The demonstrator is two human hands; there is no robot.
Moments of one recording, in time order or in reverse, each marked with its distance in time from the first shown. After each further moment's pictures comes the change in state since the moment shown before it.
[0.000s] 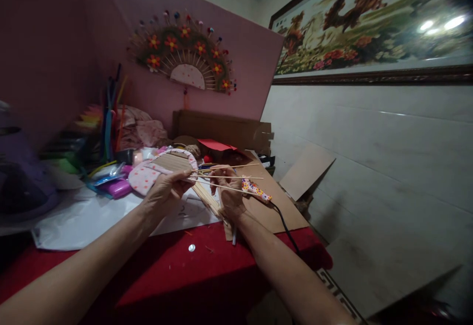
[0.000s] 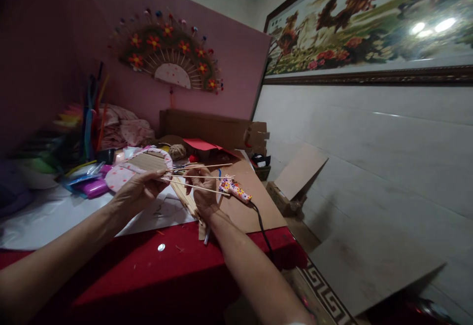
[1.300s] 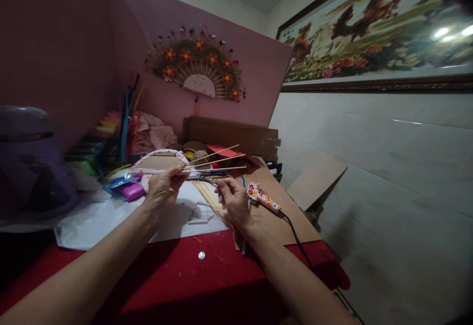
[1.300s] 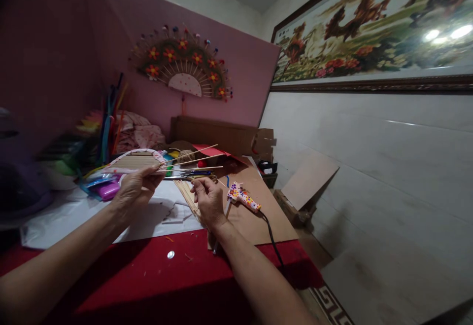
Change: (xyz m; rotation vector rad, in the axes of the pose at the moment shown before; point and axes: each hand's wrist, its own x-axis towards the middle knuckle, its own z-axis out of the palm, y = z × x) left_hand 0.012 0.024 -0.006 -0.099 0.240 0.252; right_hand -0.012 0.004 -0.001 -0.266 -0.031 0.041
